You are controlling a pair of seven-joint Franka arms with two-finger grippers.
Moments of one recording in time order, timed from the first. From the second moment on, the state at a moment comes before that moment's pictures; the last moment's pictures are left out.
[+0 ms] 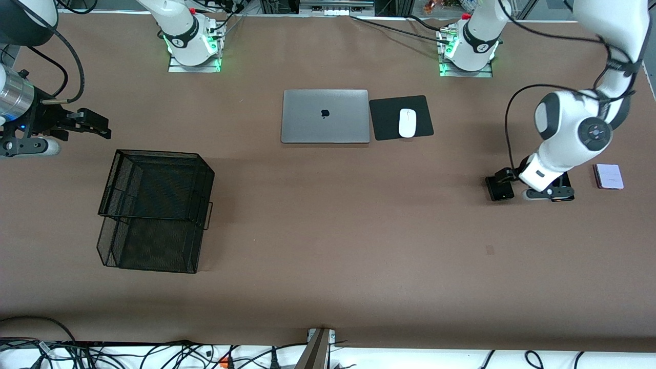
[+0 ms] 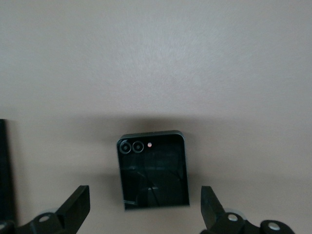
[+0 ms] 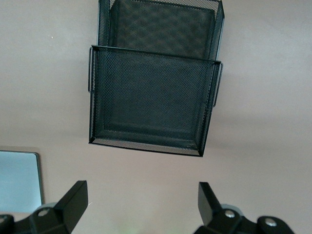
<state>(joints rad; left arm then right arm) 0.10 0.33 -0.01 -2.25 0.05 2.55 -0.04 0.01 0.07 0.01 -1.62 0.00 1.58 -0.04</state>
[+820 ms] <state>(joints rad) 0.11 0.44 -0.01 -2.29 0.05 2.76 -0.06 0.03 0.09 0.01 -1.62 0.00 1.58 -0.04</state>
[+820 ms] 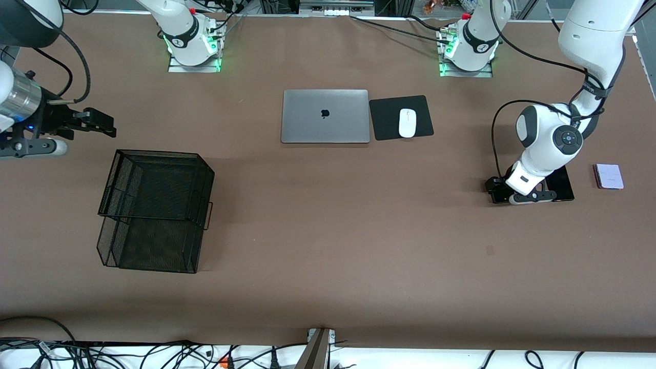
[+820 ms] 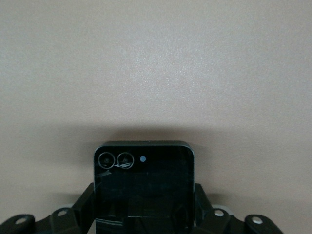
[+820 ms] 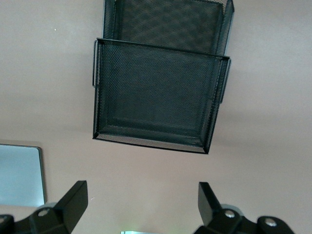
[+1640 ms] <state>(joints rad) -0.17 0.55 -0.30 -1.79 0.05 2.30 -0.48 0.04 0.10 0.01 -1.62 -0.01 1.65 -0.04</state>
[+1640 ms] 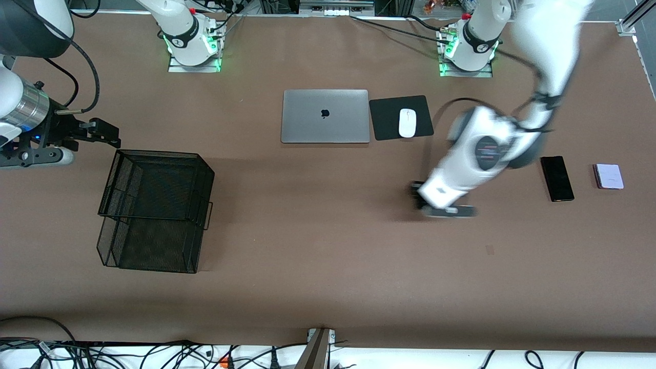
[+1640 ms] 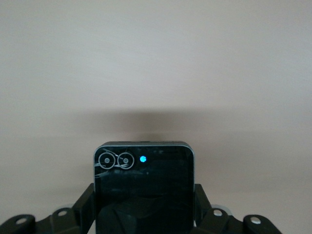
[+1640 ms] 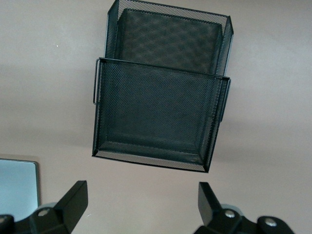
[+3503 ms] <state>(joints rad) 0.48 0.57 -0.24 -1.68 0.33 1.78 0.00 0.83 0.66 0.02 -1.36 -0.02 2.06 0.87</state>
